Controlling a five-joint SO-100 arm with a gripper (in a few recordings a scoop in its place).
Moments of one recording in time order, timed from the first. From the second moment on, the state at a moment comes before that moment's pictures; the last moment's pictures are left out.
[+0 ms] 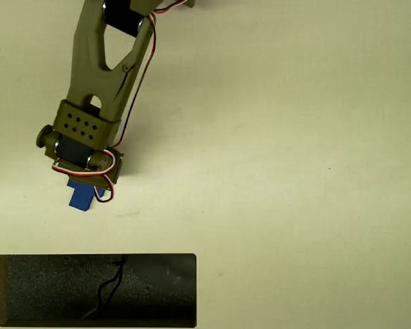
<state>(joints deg) 22.4 51.2 65.9 58.4 -99.7</state>
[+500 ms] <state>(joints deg) 35.9 70.2 88.0 59.4 -118.1</state>
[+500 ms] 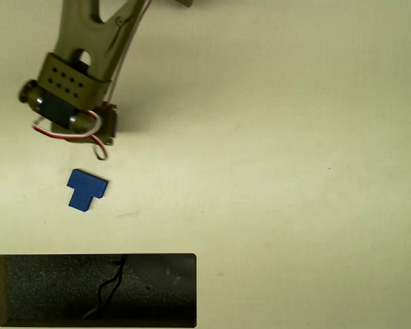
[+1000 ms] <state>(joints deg) 35.9 47.1 65.7 41.2 -118.7</state>
